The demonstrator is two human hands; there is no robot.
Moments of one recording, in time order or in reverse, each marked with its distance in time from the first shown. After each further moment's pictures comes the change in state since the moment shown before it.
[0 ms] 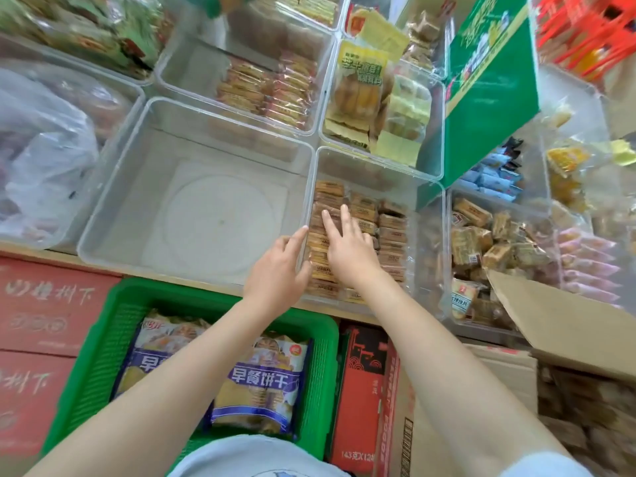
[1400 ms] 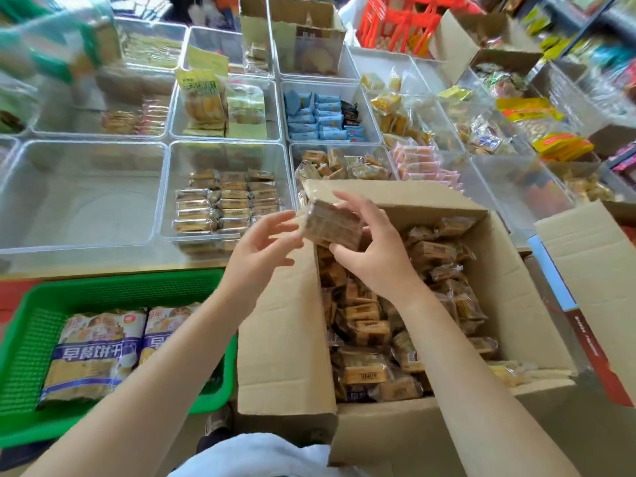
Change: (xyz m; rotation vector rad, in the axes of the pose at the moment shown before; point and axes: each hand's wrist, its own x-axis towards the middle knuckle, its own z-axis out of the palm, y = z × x) left_hand -0.206 0.246 0.066 -0.878 -0.154 0.161; right_hand -0.381 0.203 -0.003 0.955 0.670 -0.162
